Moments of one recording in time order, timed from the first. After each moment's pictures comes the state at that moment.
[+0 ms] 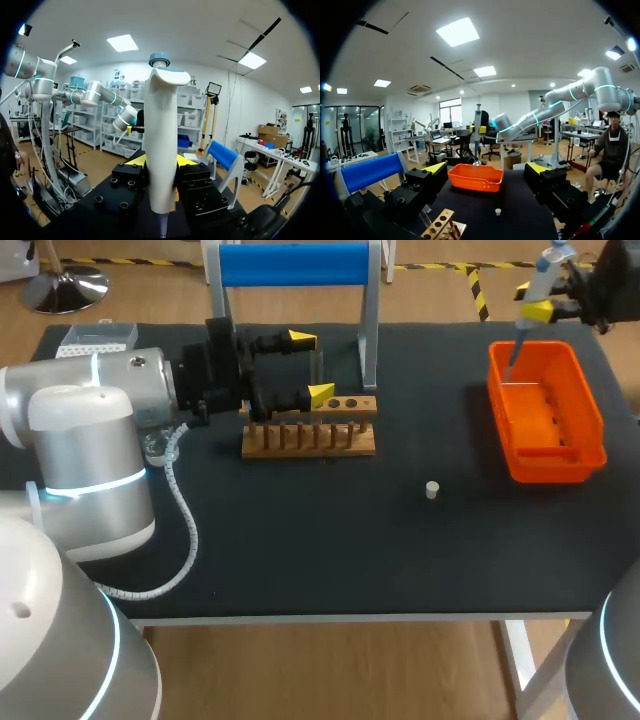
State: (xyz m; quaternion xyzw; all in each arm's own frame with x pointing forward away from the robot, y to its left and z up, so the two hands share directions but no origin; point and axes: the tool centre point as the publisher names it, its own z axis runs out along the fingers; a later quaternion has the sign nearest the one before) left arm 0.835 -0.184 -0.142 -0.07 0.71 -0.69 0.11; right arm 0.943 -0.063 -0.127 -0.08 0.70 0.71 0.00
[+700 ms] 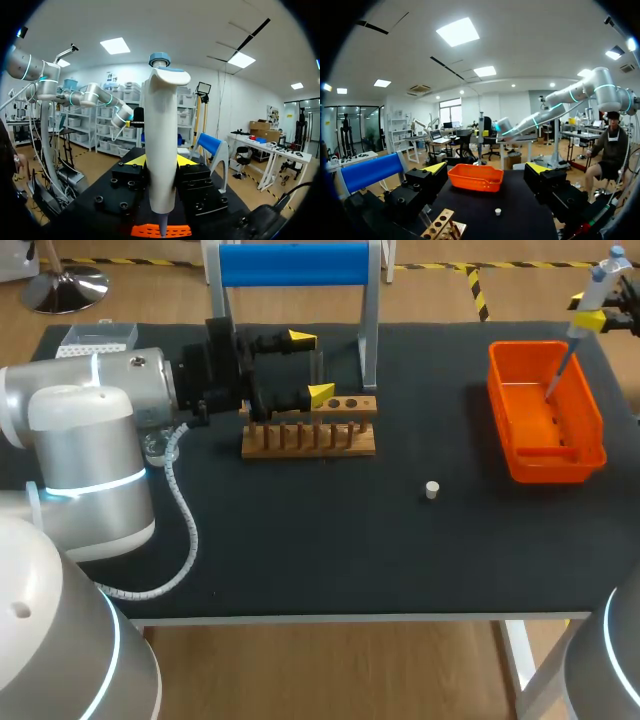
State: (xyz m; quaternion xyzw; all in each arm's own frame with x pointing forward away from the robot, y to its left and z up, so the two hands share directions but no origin) left arm 0.835 -0.184 -0.142 -0.07 0.71 -0.69 0.11; right arm 0.951 -0.141 -0.153 -0.04 0.70 0.71 0.01
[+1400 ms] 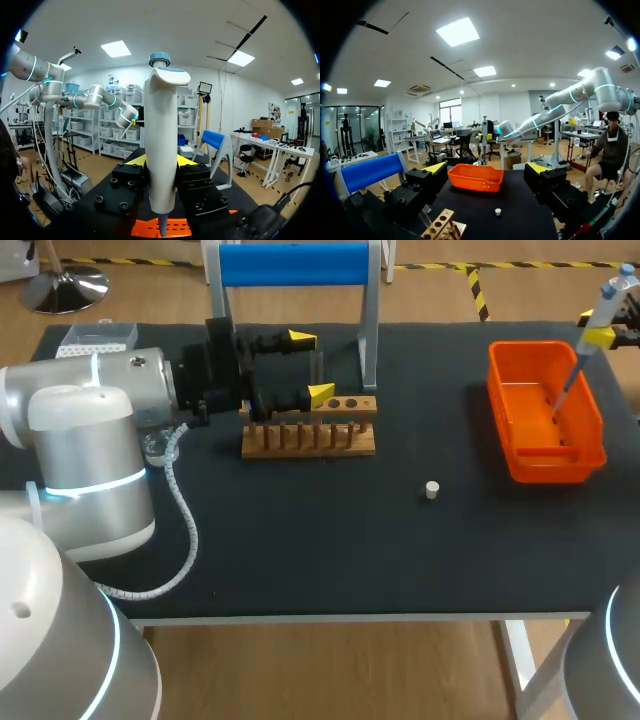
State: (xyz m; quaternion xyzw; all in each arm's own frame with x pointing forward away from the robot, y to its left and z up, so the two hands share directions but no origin) left arm 0.835 -0.184 -0.142 -0.07 0.71 -0.69 0.11; right arm 0.938 -0.155 -0.171 -0.04 0.70 0.72 -0.01
